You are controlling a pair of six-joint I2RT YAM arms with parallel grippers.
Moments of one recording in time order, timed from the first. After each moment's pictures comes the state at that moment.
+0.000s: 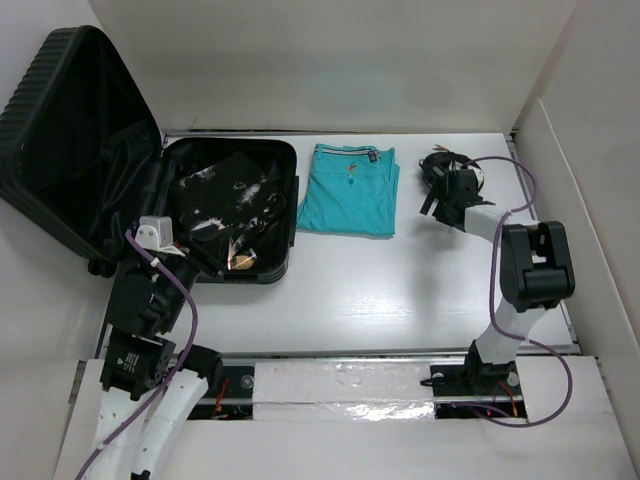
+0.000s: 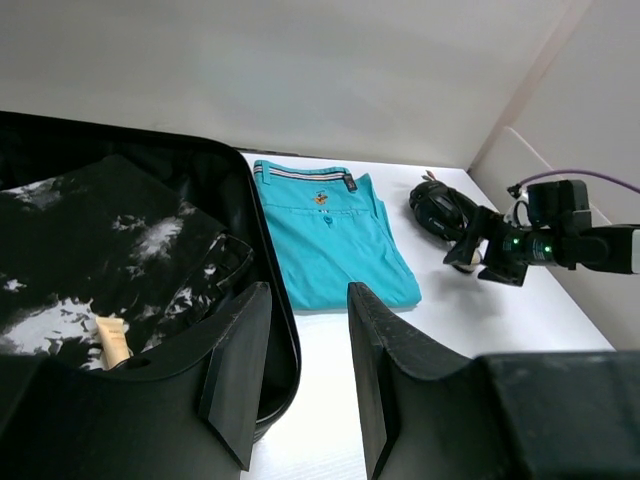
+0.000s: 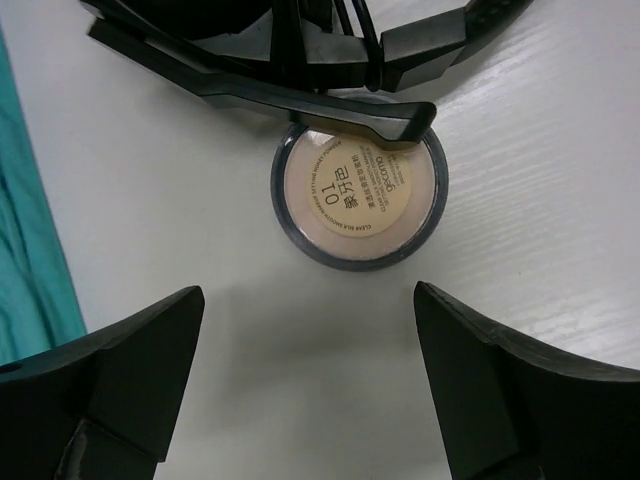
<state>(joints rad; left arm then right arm) -0.30 0.35 0.79 -0.37 0.04 -0.35 0.07 1.77 1.04 -0.05 0.22 0.45</state>
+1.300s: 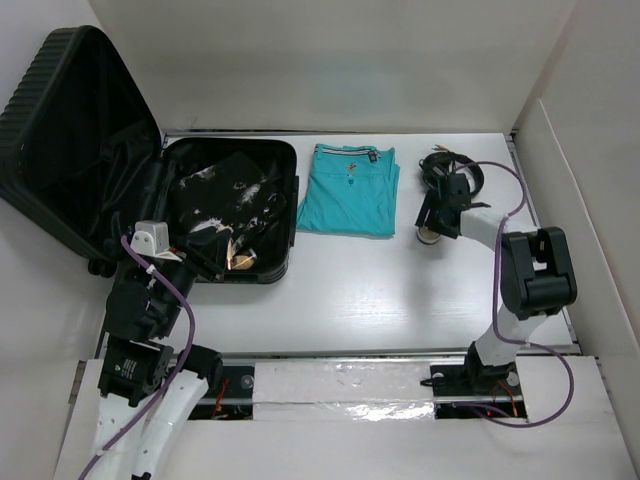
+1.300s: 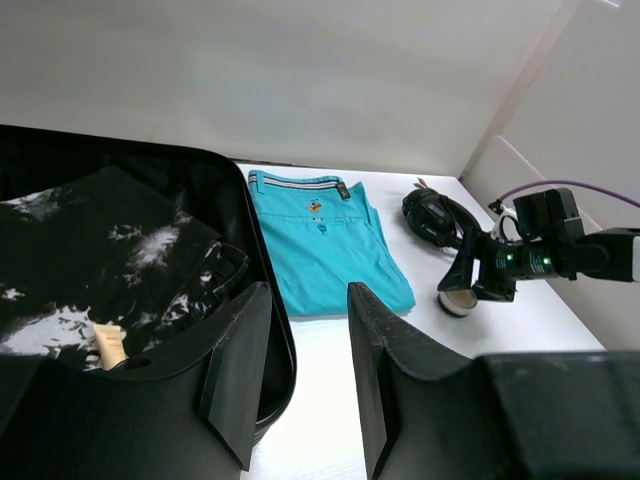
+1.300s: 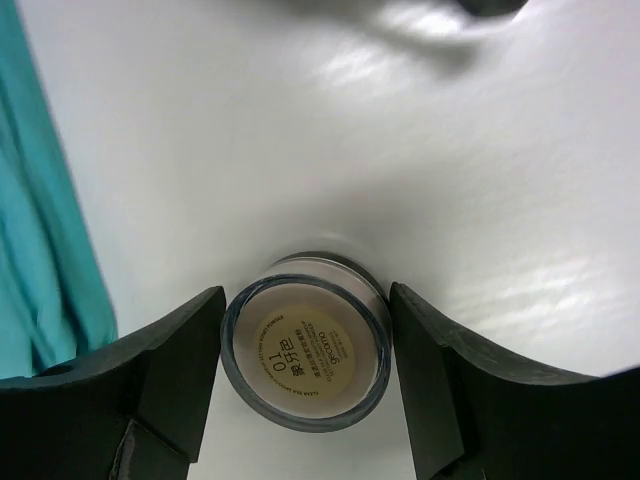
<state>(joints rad) -0.30 0.32 0.79 -0.37 0.05 -0.35 0.11 1.75 1.05 -0.19 0.16 0.45</state>
